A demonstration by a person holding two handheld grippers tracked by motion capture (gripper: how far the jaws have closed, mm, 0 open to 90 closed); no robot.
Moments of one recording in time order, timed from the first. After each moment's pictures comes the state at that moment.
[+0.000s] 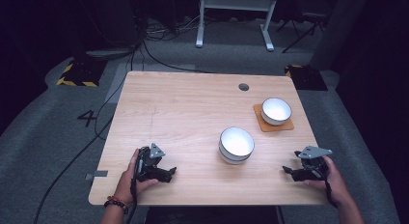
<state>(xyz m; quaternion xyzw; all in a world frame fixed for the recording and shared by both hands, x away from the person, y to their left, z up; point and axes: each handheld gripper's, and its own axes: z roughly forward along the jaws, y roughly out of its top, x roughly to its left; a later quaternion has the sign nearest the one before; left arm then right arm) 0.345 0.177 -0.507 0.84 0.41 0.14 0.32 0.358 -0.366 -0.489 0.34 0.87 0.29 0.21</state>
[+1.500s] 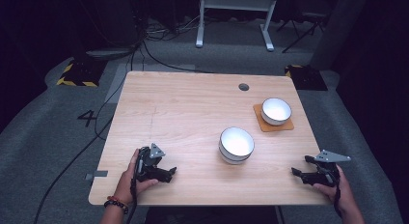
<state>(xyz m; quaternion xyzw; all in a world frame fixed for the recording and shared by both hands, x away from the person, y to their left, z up) 0.344 0.177 -0.507 0.84 0.41 0.14 0.32 0.348 -0.408 -0.505 0.40 0.82 0.36 0.19</state>
